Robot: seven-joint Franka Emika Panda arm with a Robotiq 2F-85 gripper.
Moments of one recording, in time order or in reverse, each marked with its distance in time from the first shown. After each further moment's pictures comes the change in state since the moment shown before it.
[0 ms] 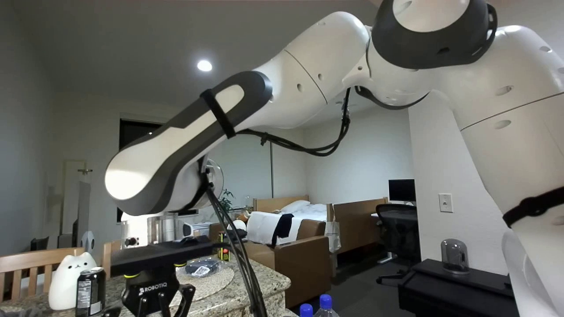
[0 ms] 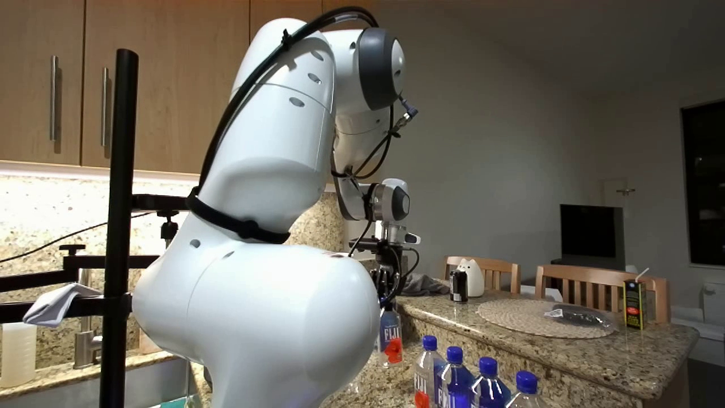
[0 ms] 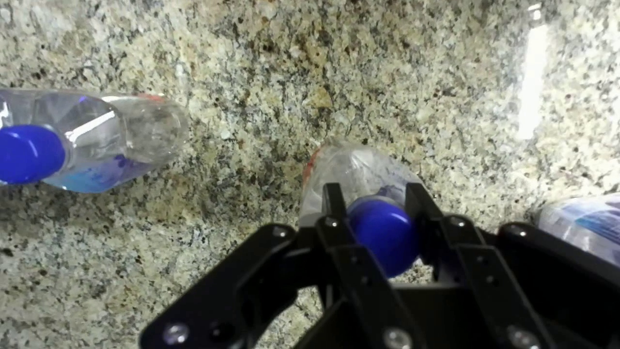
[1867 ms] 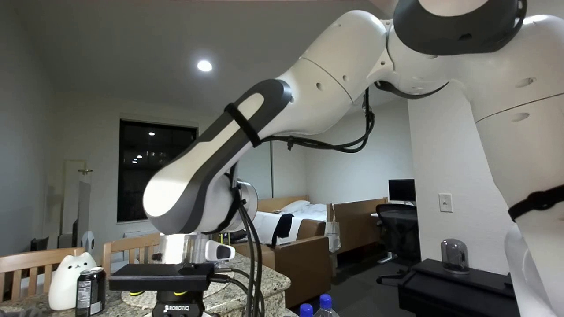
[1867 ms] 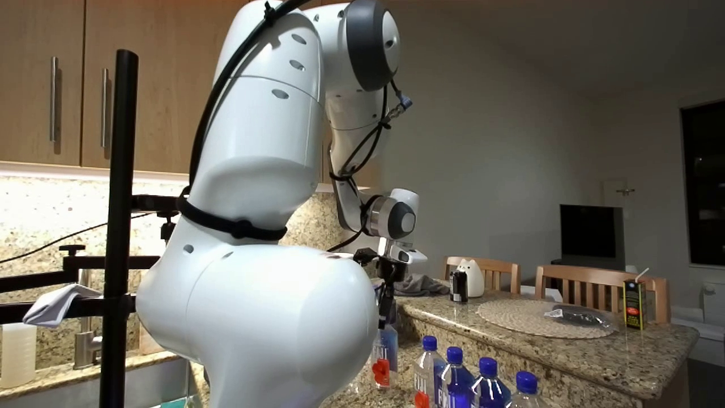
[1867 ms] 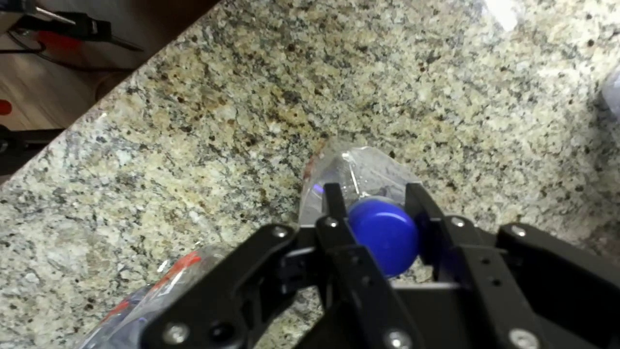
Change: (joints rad) arm -0.035 -0.103 -0.016 -0.255 0.216 0.213 0.445
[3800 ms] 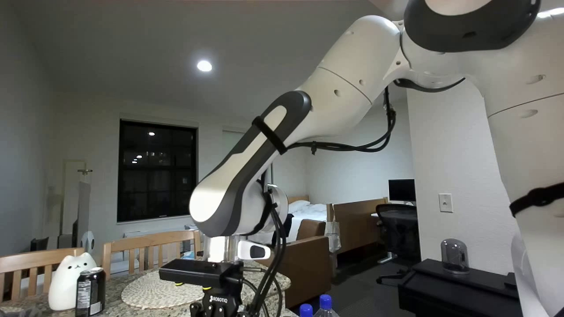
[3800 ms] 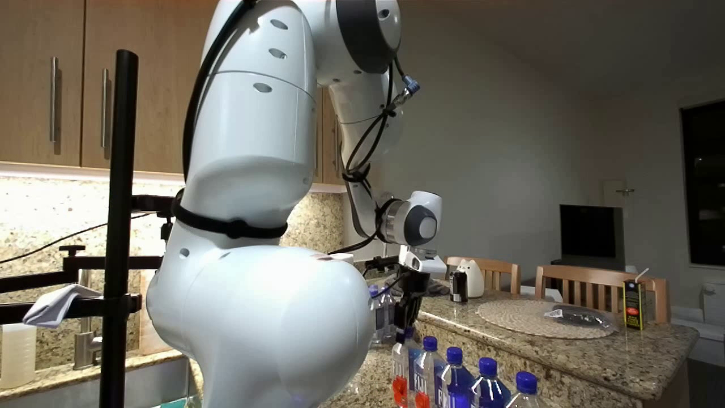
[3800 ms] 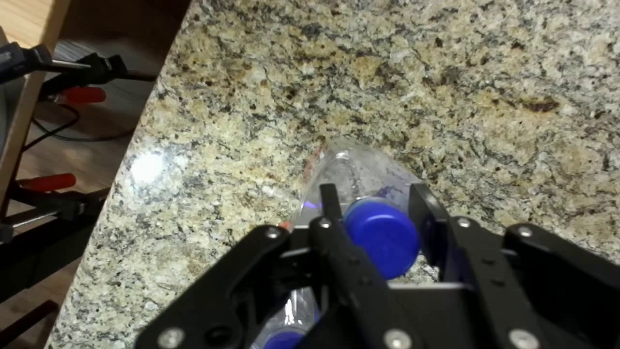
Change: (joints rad) arm -0.093 -0.066 -0.034 -0.128 0.002 0.058 0.288
